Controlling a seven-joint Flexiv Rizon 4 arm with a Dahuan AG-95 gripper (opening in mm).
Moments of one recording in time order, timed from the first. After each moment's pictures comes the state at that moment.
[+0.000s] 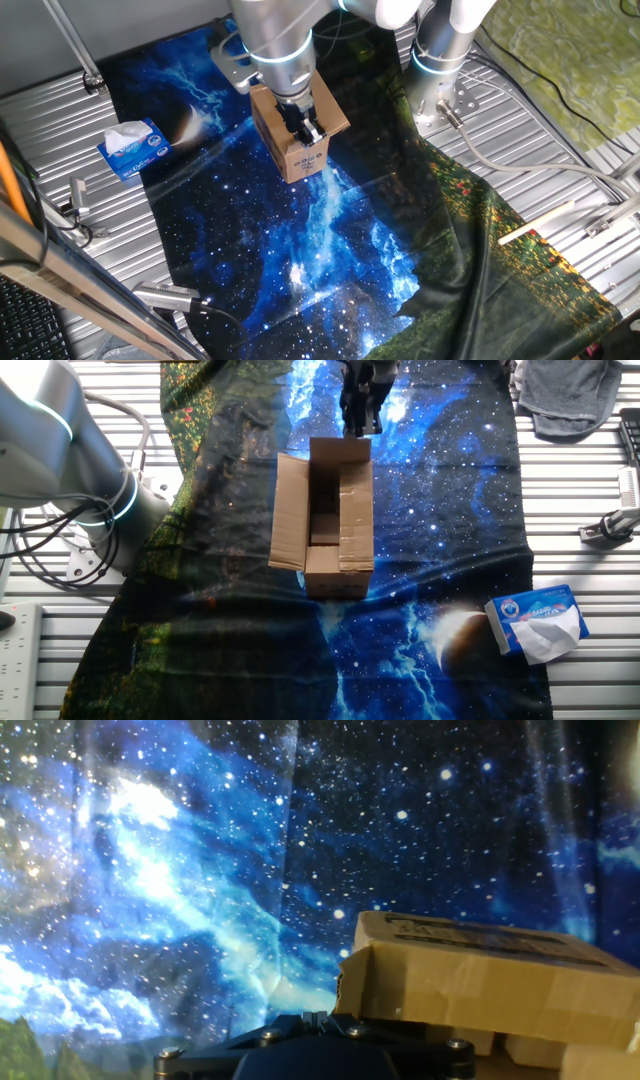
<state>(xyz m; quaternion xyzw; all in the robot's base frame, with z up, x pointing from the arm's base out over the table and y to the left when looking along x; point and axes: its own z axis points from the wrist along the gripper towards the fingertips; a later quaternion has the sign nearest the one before) 0.410 0.085 0.189 0.08 -0.99 -0.02 0.07</state>
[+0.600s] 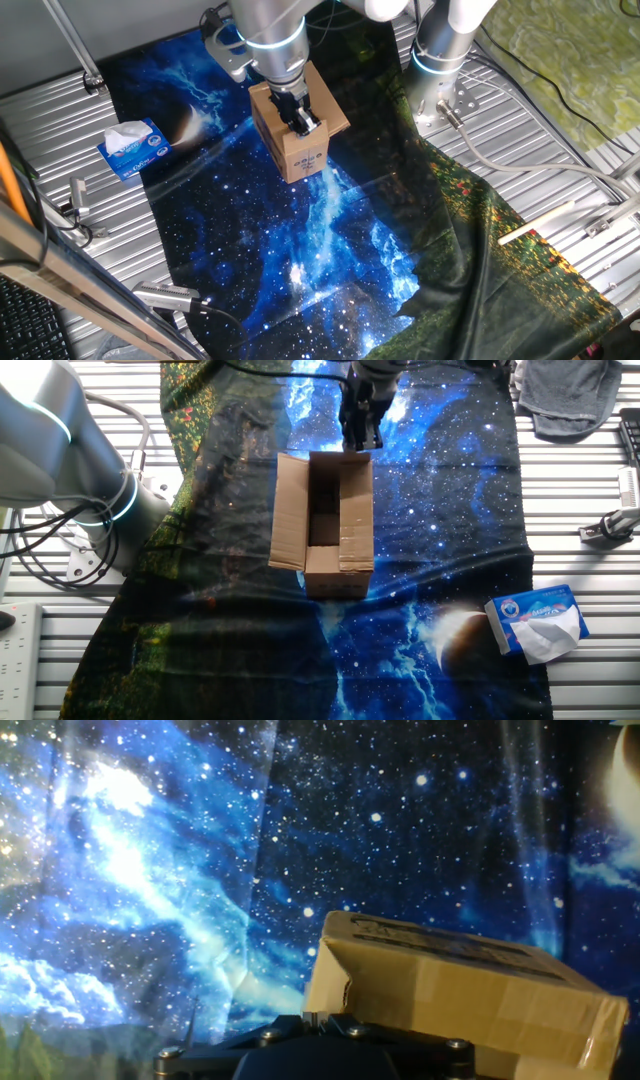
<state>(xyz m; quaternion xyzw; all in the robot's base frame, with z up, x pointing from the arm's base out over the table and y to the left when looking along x) 0.411 0.066 0.186 0.10 -0.99 -0.02 0.06</state>
